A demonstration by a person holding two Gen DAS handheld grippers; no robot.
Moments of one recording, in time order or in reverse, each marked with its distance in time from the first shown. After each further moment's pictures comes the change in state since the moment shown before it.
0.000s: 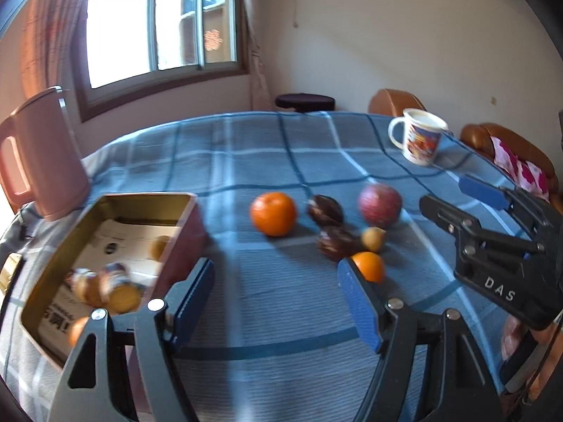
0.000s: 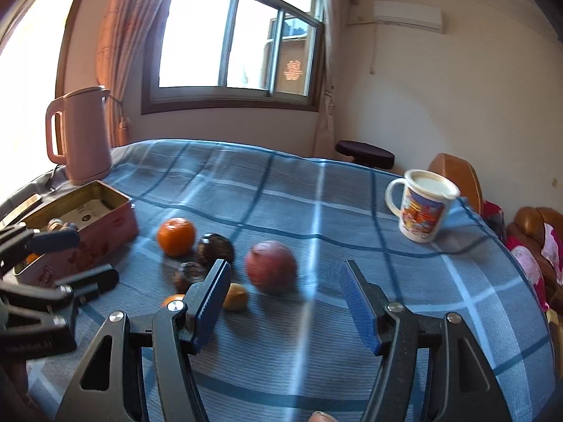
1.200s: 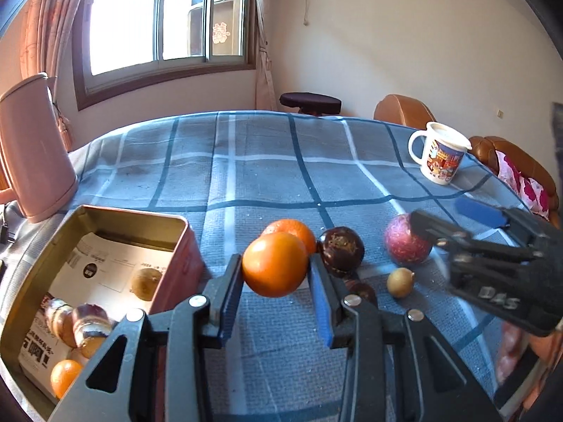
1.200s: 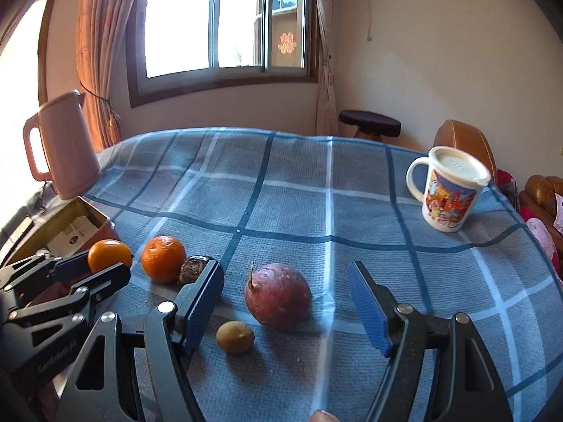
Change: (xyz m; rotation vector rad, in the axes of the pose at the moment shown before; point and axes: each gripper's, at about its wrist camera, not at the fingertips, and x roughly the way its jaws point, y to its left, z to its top) left arm 0.042 0.024 0.024 -0.075 -0.006 -0.001; right arm 0.060 -0.001 0.025 0.076 0.139 0.048
